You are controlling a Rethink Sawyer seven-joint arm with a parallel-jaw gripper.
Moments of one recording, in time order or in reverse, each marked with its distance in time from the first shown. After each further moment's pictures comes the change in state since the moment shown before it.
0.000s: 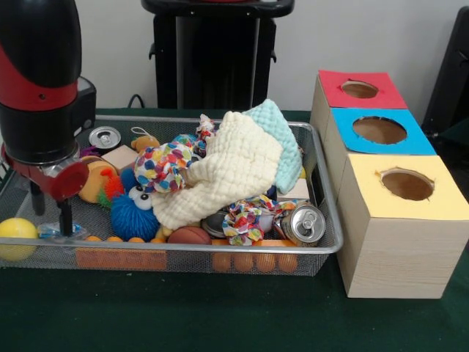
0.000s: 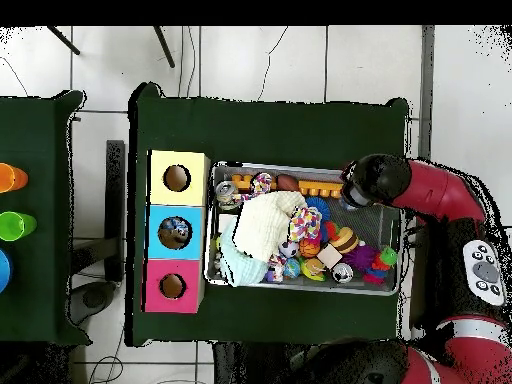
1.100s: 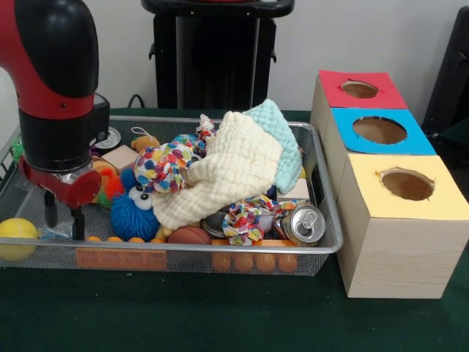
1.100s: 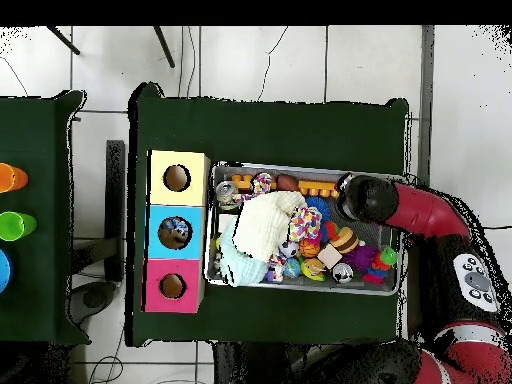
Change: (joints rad) arm -0.021 0.010 -0.003 0.123 -0.005 -0.235 0.000
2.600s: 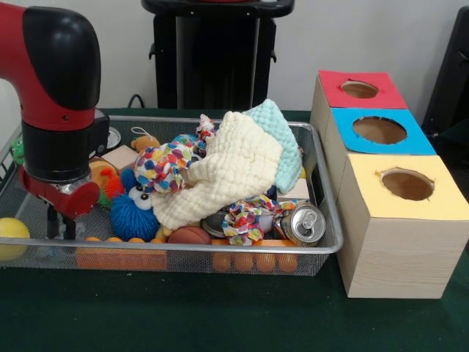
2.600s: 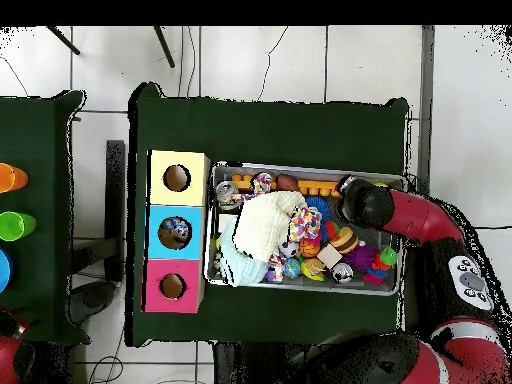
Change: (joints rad) arm -0.002 0.034 -0.020 0.008 0.000 -0.101 0.000
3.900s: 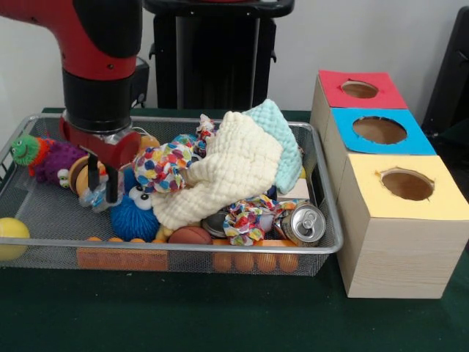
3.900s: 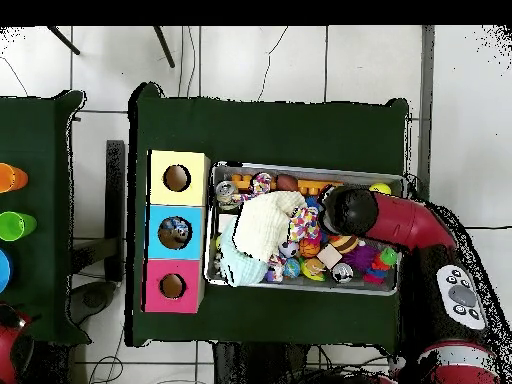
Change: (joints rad) arm 0.094 -0.166 -0.045 0.156 0.056 0.128 0.000
